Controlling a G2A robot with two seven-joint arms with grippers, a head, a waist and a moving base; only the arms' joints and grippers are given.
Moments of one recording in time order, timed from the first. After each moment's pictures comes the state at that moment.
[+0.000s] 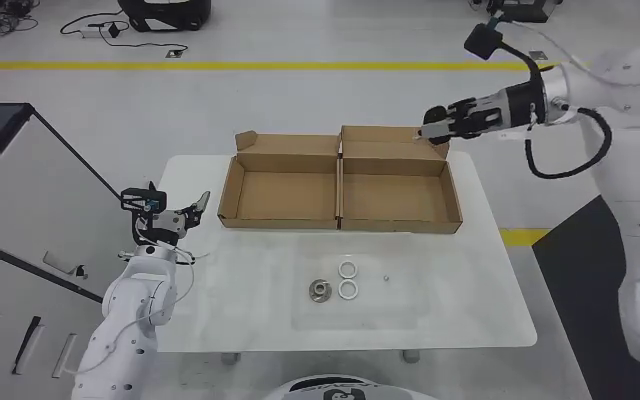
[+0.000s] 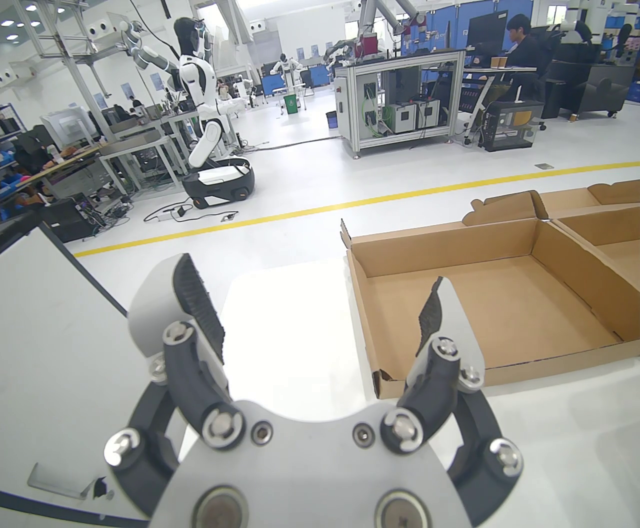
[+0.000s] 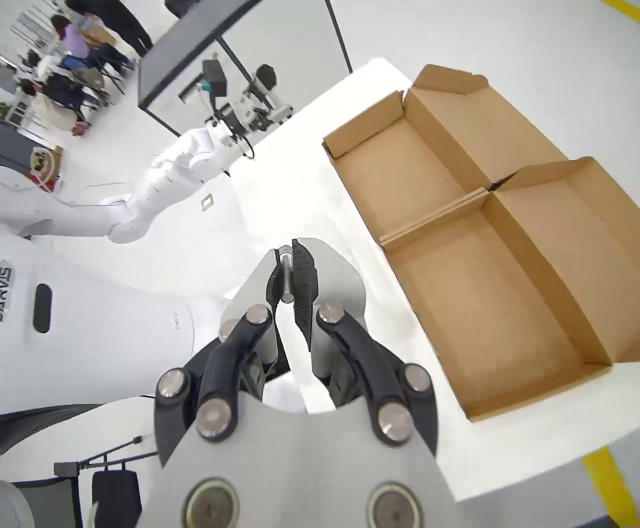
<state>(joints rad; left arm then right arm) 1.73 -1.15 -1.60 -1.80 1.33 0.00 0.00 -0.52 -0.85 1.08 -1.45 0.25 -0.29 1.53</state>
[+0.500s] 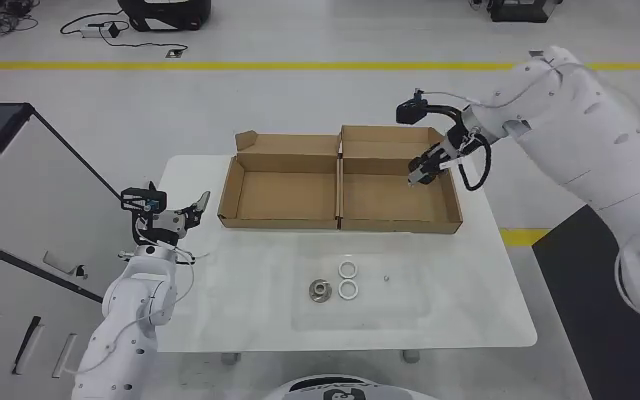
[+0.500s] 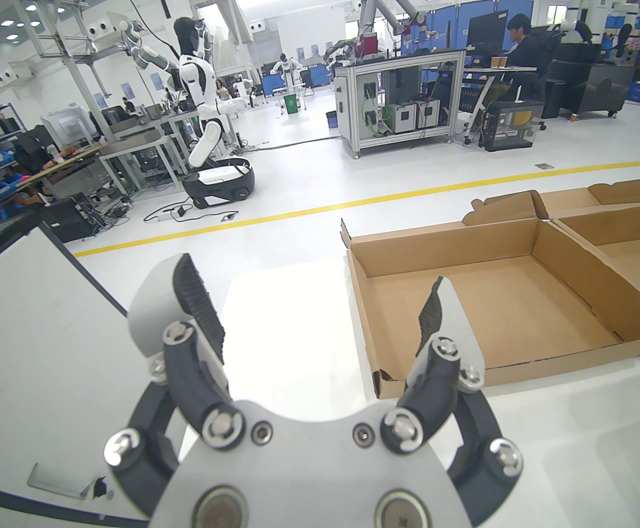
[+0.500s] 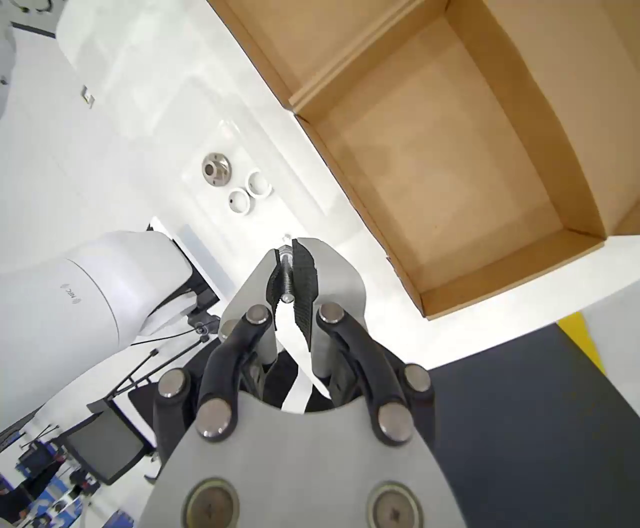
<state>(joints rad) 1.73 -1.15 -1.60 -1.80 1.33 0.00 0.00 -0.21 -0.88 0.38 -1.18 0.15 -0.30 1.52</state>
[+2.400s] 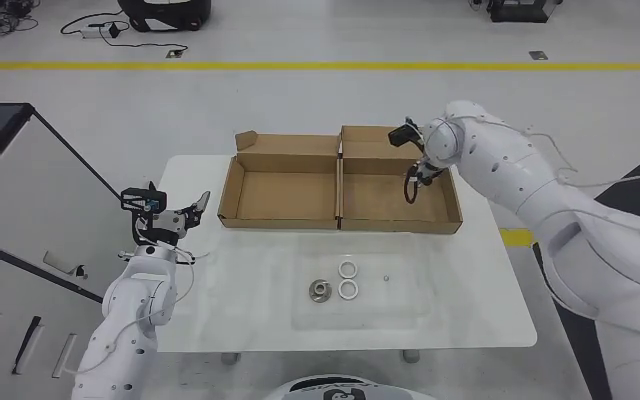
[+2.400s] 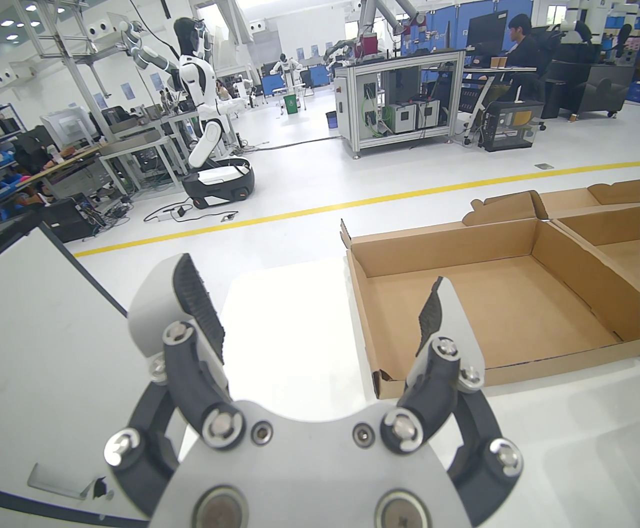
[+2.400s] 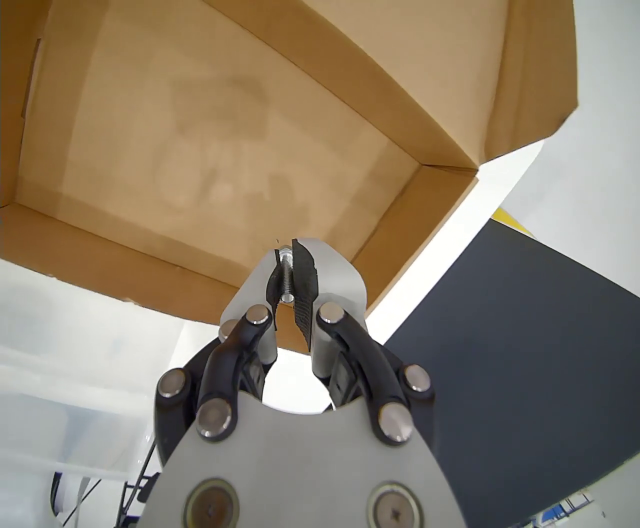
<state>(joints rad) 1.73 -1.15 -1.60 -1.80 1.33 0.00 0.00 -0.29 -1.16 0.17 -0.80 -0.42 -0.04 1.19</state>
